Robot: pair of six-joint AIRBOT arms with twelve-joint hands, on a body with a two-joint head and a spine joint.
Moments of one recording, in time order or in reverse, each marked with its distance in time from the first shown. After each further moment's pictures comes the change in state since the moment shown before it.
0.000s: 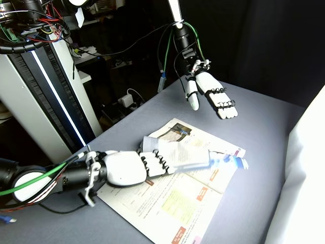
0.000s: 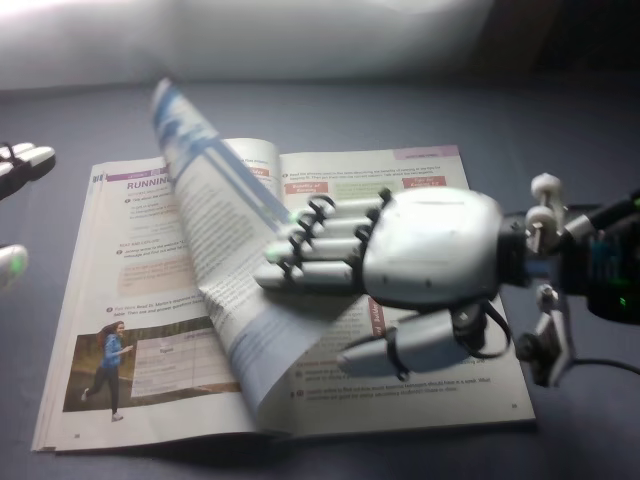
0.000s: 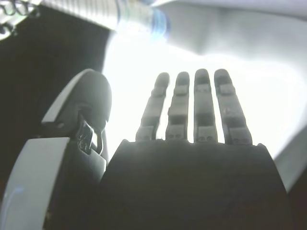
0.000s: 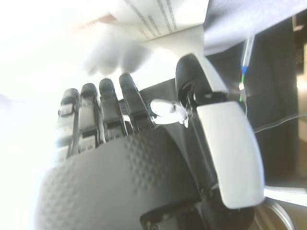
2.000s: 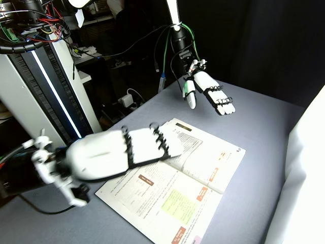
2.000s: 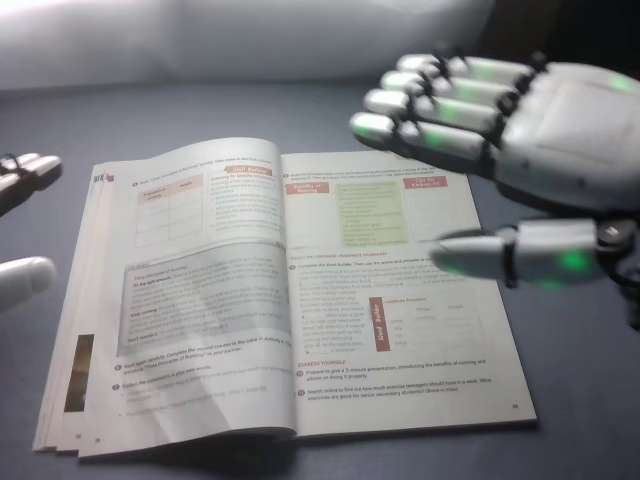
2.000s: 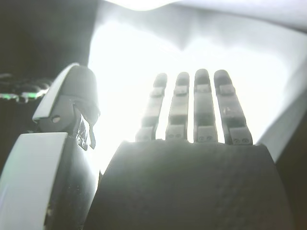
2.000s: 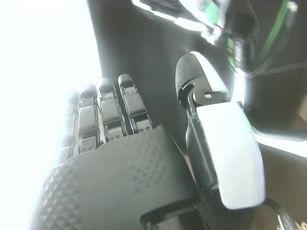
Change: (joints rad) left arm 0.000 -0.058 0.005 -0.024 -0.063 -0.008; right arm -0.060 0.332 -0.186 0.460 0.176 -0.381
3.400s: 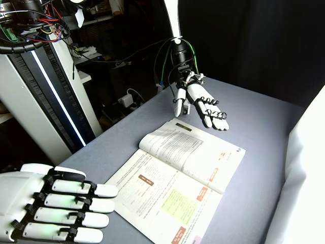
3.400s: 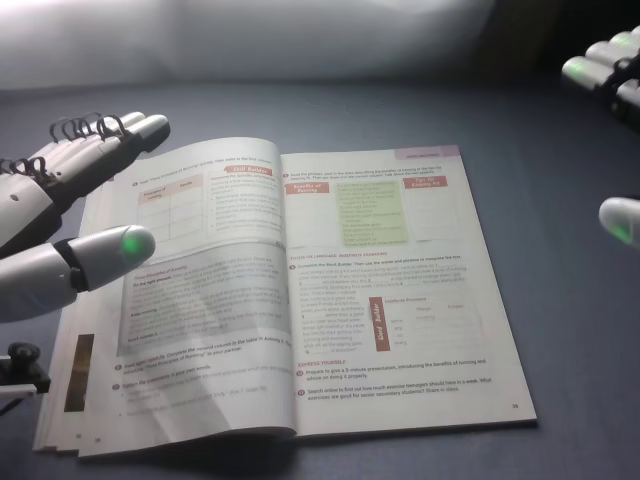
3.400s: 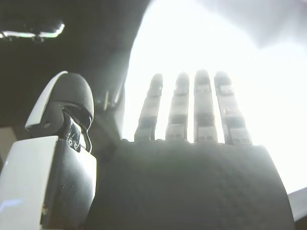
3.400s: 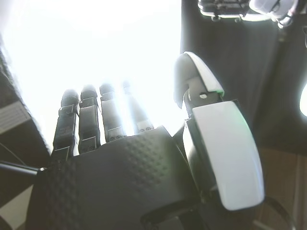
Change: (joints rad) left arm -0.181 -0.120 0.062 0.130 -0.060 -0.051; right arm -0.424 0.199 -0.161 0.550 0.518 -0.214
